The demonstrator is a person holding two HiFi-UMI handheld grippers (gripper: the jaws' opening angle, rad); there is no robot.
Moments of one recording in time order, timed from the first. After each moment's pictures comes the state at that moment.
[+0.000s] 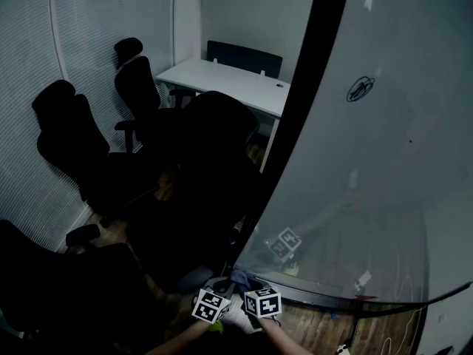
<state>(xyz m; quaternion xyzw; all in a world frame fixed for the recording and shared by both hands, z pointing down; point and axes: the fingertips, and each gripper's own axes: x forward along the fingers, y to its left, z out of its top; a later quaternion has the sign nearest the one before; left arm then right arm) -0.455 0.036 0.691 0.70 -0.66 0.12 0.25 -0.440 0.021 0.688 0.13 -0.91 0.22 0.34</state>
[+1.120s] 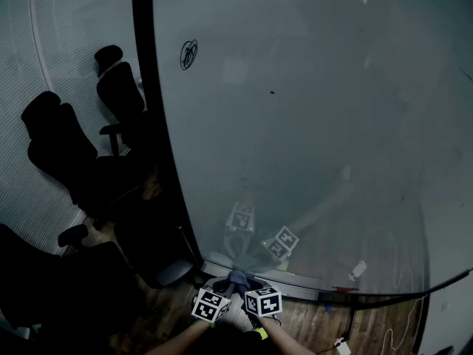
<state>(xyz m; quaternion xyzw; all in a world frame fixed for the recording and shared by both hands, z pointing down) -0.390 0.011 0.695 0.71 -0.64 0.14 0.26 -0.374 -0.002 0.693 0.14 -0.90 0.25 0.32</state>
